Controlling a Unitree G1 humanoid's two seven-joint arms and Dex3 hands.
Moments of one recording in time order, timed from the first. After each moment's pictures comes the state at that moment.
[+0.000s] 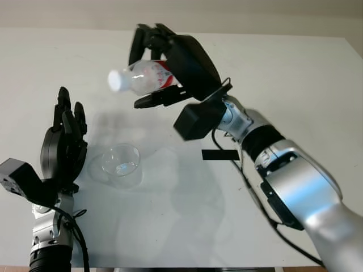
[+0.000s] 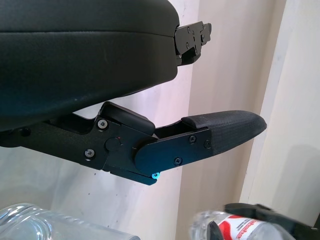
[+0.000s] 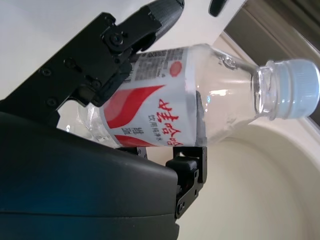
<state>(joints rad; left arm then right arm) -0.23 0.23 0.34 0.29 -0.38 -0.22 -0.34 -1.14 -0.13 0.30 1.20 -0.29 -0.77 -0.19</state>
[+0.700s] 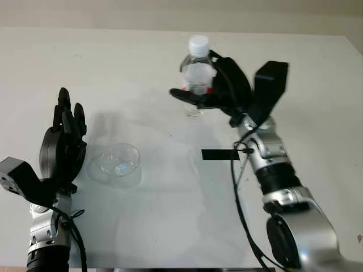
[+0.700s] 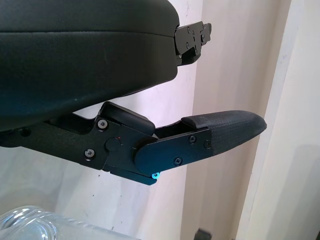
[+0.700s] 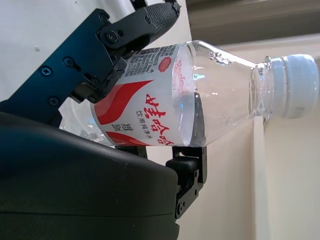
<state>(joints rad) -0.23 0.25 0.34 0.29 -0.38 -0.20 -0.34 -0.75 -0.16 -0.06 0.43 0.21 0.12 0.29</state>
